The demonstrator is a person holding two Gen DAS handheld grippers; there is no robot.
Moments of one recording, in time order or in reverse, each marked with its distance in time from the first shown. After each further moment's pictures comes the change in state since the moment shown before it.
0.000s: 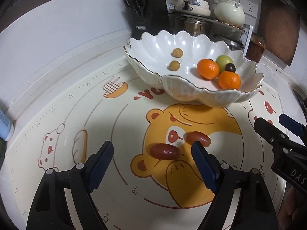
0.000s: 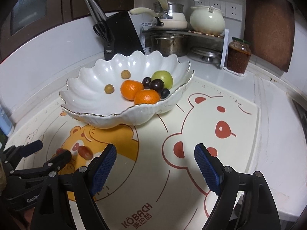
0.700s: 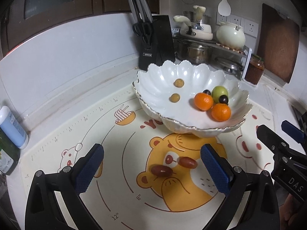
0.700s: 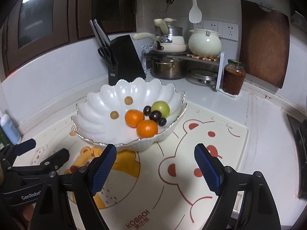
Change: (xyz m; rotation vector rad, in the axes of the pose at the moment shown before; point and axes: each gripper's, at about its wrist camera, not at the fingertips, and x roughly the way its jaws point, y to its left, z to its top) left arm -0.048 -0.001 0.026 -0.036 -0.126 0.047; right arm -0.042 0.000 0.026 -0.019 -0.120 0.002
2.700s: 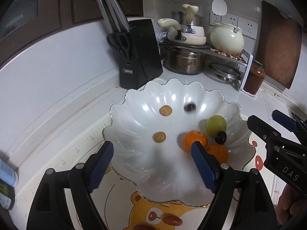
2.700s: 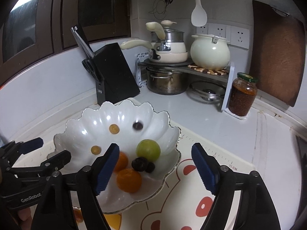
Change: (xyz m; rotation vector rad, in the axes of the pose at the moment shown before) left arm 0.053 -0.032 0.089 0.053 0.000 -0.052; right arm 0.066 -0.031 0.081 -0.004 -0.023 0.014
